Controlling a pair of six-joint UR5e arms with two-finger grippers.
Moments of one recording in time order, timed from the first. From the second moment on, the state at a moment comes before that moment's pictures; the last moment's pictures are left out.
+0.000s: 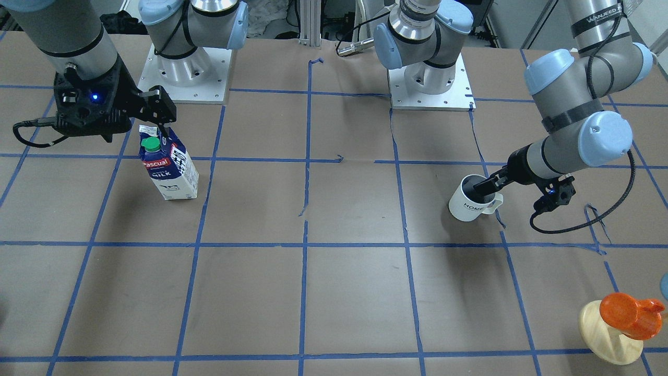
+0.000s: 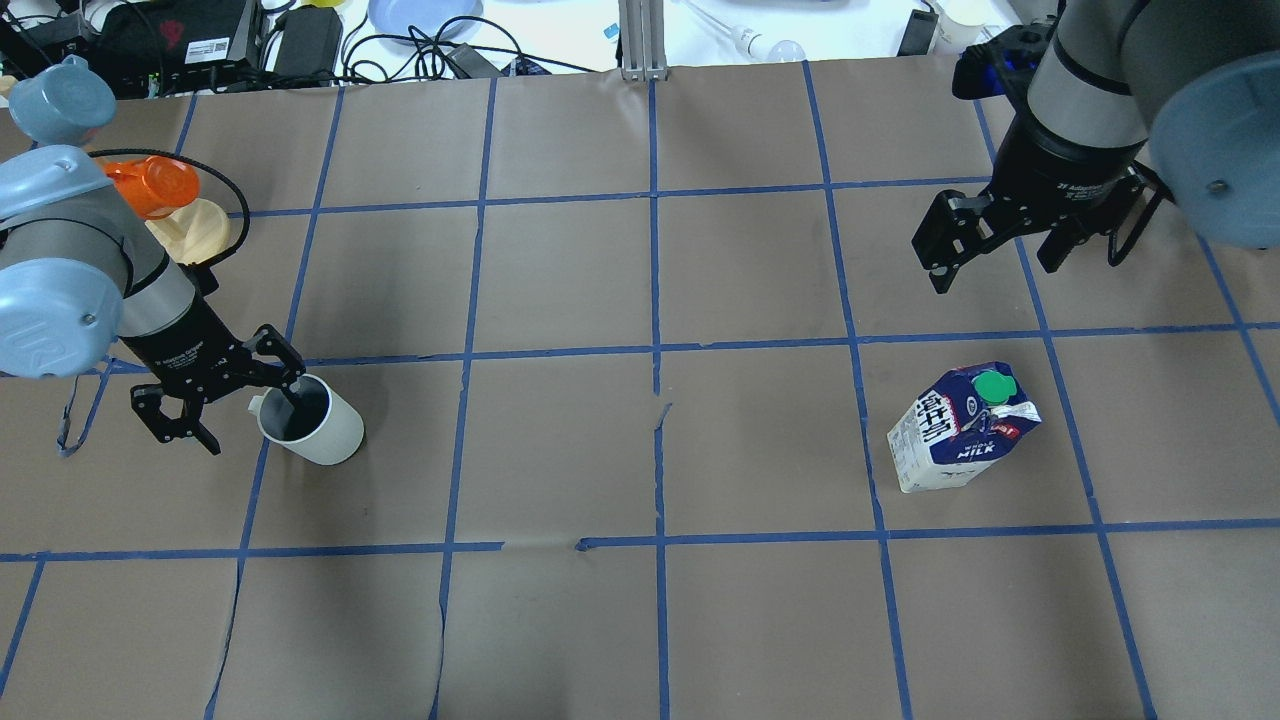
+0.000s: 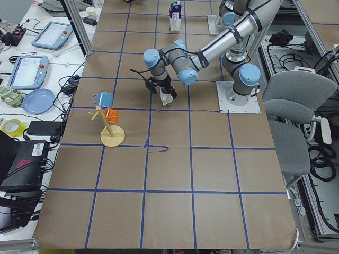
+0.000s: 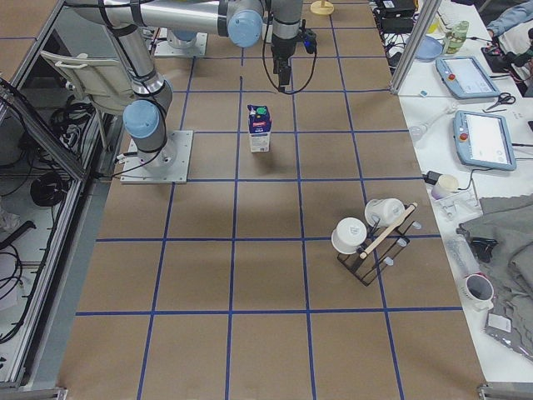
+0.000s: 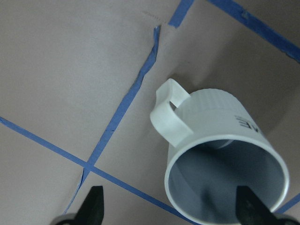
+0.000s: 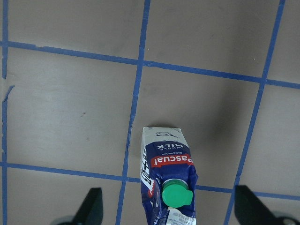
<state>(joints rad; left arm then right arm) -1.16 -1.75 -1.95 -1.36 1.60 -0.18 1.50 -1.61 1.68 -1.59 -1.61 -0.22</state>
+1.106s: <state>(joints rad) -1.15 -1.78 -1.98 -1.27 1.59 -0.19 1.51 -1.62 1.66 -1.61 -1.59 -0.04</state>
